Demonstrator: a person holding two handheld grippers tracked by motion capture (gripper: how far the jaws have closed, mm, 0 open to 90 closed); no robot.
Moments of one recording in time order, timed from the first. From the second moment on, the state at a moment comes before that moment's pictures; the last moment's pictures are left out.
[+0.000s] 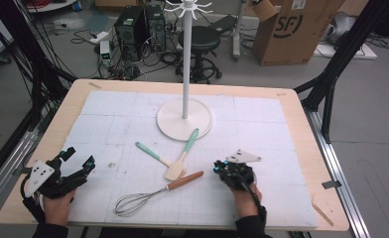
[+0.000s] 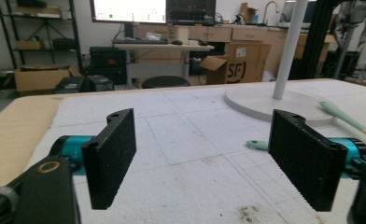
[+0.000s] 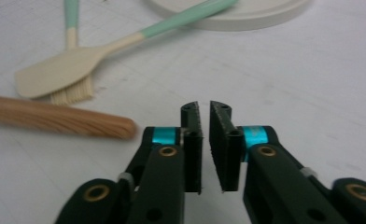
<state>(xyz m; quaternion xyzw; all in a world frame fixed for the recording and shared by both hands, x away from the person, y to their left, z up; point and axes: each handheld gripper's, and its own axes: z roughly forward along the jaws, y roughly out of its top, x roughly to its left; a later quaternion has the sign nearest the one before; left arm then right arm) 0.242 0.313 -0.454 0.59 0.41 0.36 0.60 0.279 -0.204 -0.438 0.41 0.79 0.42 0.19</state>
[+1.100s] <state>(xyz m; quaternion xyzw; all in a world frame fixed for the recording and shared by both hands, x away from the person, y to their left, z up) 0.262 0.266 -0.395 0.68 0.31 0.24 0.62 0.223 -0.322 -0.406 0.44 0.69 0.50 0.28</state>
